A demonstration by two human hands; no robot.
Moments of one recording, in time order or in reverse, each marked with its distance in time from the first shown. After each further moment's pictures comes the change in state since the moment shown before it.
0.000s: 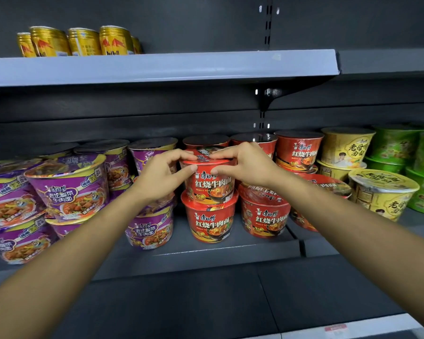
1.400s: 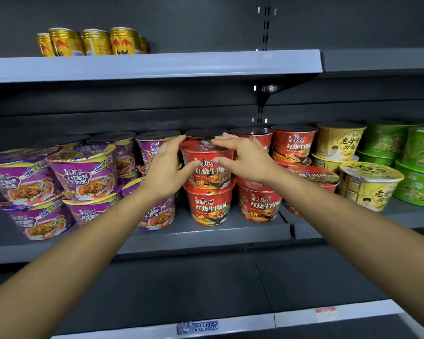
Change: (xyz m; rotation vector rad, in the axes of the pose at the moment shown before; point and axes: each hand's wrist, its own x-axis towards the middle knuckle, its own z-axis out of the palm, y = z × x) left_hand -0.032 0.034 0.008 0.335 0.110 -0.021; right_hand -0.033 -0.023 -0.004 -0.085 0.069 -0.003
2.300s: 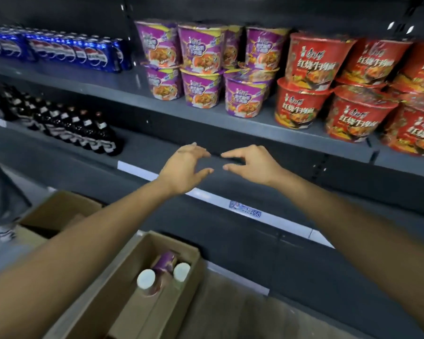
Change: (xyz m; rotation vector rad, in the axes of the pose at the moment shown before) left_hand -0.292 -0.011 -0.039 0.204 -0.253 -0.409; right_hand -0.159 -0.105 0.144 0.259 -0.556 -0.128
